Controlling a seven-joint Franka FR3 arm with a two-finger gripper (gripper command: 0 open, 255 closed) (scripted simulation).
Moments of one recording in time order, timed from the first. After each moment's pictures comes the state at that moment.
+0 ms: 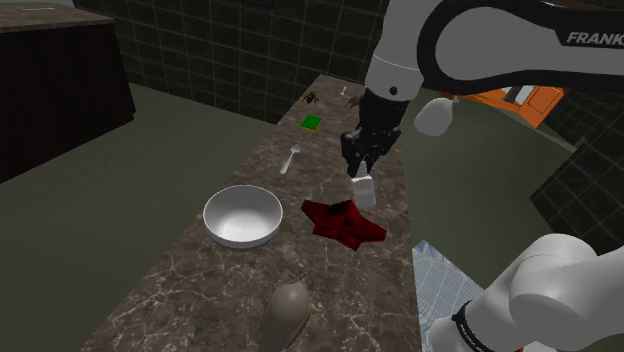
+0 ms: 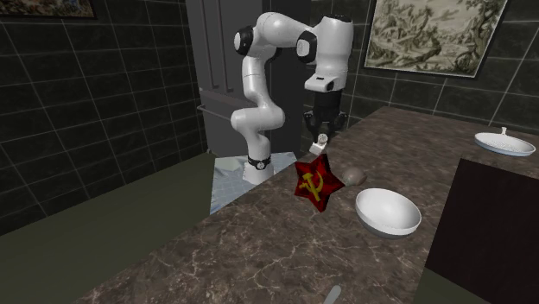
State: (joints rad) arm 0.05 -0.52 0.31 -2.26 0.14 1.76 0.41
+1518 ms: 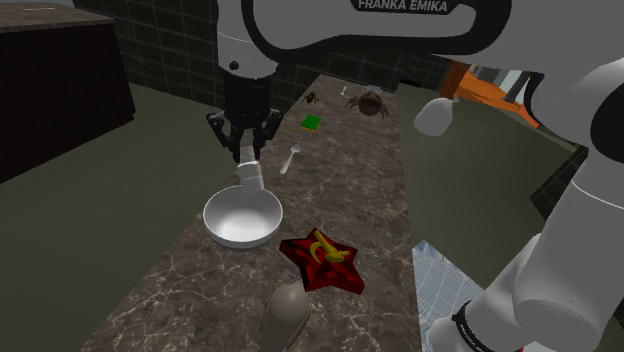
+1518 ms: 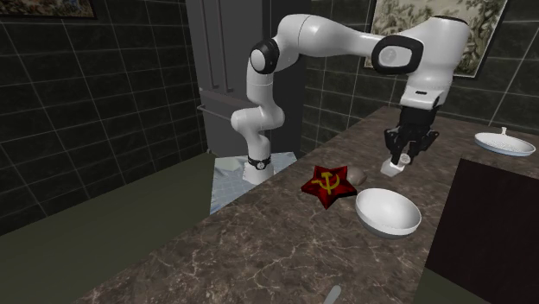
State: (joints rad) arm 0.13 0.23 0.53 -1.53 -0.13 1.72 0.79
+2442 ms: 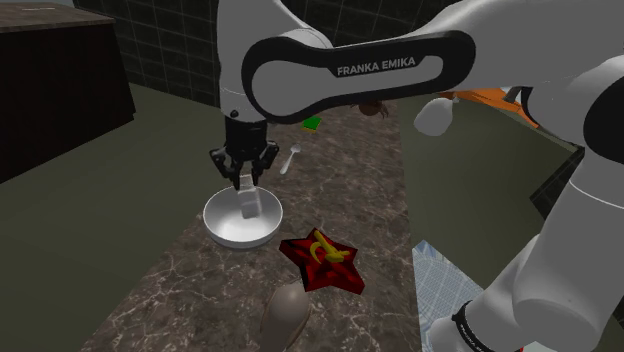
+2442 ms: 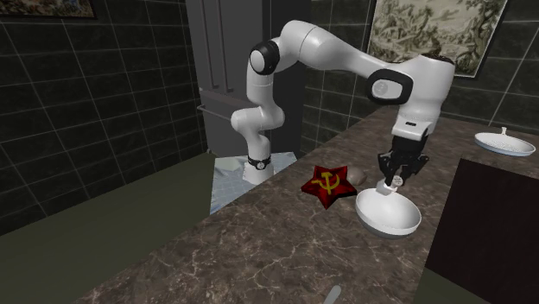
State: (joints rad) arm 0.13 0.24 0.53 -1.70 -0.14 1.91 0.80
